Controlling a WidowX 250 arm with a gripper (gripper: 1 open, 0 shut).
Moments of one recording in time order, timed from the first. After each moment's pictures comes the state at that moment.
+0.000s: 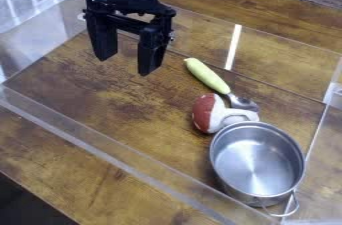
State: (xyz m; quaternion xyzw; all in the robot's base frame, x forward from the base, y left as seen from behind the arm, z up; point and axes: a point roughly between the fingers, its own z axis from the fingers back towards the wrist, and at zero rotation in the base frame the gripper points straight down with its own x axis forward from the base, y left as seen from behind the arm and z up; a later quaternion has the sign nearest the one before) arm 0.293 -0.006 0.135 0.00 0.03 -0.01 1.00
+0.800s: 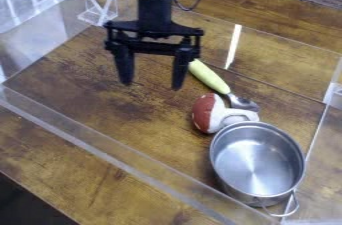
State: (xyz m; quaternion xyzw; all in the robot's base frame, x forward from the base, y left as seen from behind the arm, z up) arm 0.322 -0.025 0.094 0.00 0.06 0.24 0.97
